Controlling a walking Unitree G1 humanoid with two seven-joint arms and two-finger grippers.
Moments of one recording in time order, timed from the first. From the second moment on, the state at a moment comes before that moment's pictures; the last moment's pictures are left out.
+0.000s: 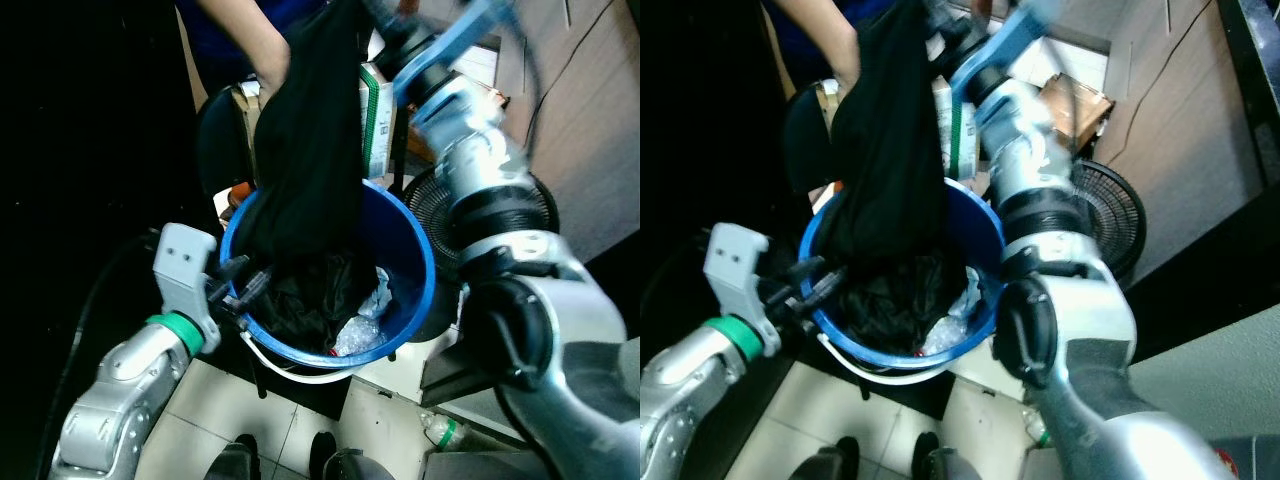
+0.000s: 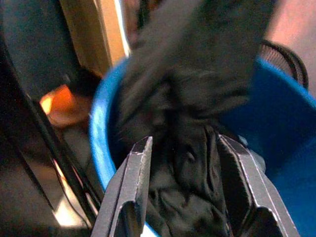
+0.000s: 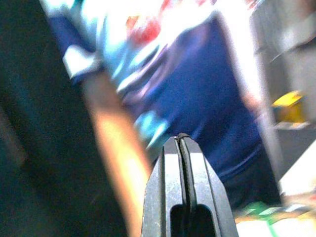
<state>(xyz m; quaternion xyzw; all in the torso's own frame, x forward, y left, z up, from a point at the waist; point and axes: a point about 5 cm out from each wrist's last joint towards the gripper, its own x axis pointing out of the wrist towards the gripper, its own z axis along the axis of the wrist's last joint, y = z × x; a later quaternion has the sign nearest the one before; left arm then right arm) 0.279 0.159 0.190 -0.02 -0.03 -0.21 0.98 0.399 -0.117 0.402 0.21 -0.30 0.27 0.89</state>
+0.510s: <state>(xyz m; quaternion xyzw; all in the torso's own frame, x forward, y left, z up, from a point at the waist) 0.302 0.190 0.212 -0.07 -0.09 -0.07 0.99 0.403 -0.183 0.335 0.15 -0.25 0.10 0.95</state>
